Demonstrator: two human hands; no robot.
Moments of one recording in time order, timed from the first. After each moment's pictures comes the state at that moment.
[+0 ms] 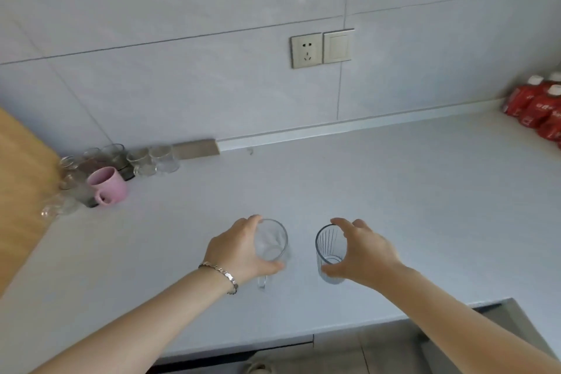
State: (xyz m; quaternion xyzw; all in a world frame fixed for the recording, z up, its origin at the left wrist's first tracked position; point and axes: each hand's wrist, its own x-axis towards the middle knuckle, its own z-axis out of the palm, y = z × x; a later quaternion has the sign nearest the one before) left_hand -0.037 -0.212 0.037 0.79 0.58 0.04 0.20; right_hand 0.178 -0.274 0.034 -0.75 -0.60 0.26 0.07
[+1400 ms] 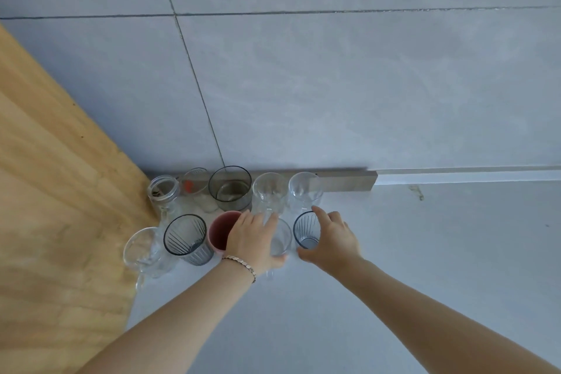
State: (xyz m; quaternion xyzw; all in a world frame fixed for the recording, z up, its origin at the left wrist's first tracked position) left_hand -0.382 0.172 -0.076 0.84 0.54 -0.05 0.03; right_hand -0.220 0.139 -0.063 -0.75 -0.60 0.27 0.09
